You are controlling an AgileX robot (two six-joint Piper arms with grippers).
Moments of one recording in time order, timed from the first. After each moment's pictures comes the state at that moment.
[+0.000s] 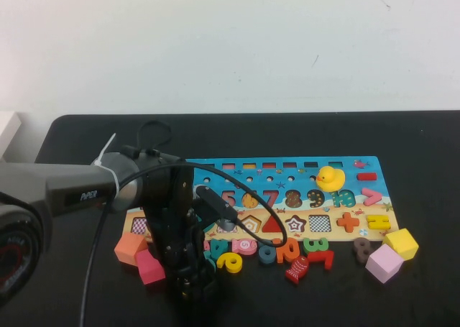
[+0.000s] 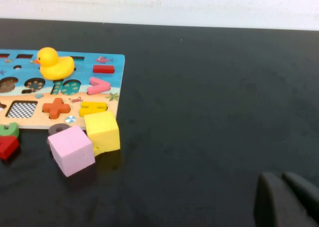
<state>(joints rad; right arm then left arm) -0.03 -0.01 0.02 -0.02 0.41 -0.03 -0.48 2.09 -1.31 -0.11 0.83 0.41</state>
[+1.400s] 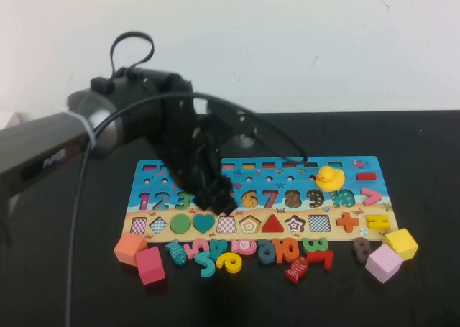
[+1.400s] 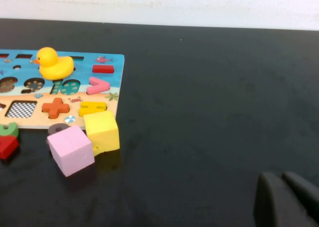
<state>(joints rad) -0.03 -0.01 0.02 -0.02 0.41 -0.03 -0.48 1.97 -1.57 -0.15 0.93 0.43</state>
